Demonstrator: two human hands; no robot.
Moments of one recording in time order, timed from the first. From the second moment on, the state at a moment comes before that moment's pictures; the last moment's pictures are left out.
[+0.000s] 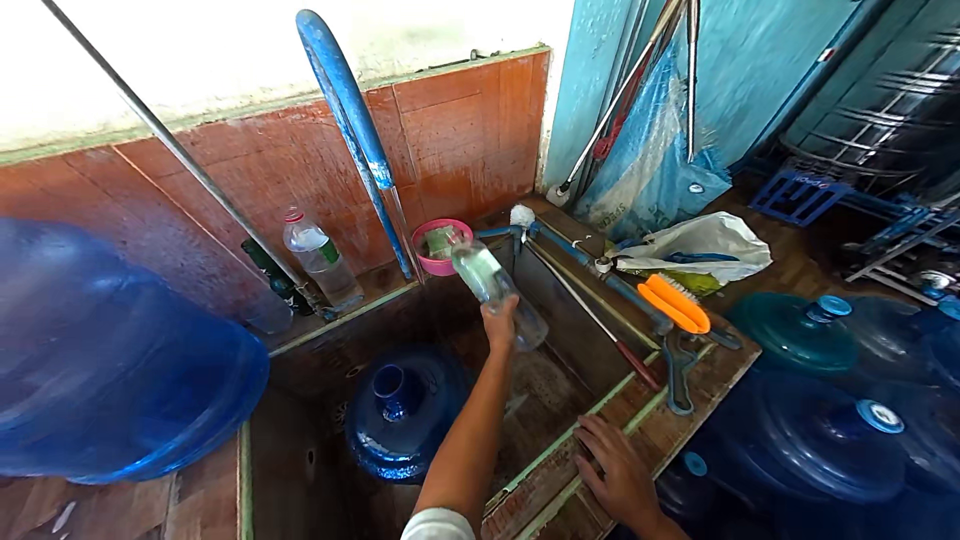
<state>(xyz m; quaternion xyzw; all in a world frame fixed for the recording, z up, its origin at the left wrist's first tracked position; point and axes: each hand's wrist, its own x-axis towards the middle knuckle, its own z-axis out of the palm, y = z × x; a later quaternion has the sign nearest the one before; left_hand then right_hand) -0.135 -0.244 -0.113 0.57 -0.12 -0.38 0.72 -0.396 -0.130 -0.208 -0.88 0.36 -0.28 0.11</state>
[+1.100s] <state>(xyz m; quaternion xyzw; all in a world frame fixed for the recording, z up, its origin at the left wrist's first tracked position) -0.115 -0.168 -0.147 0.63 -0.09 -0.21 0.75 -0.396 -0.131 -0.208 -0.88 0.35 -0.29 0.12</state>
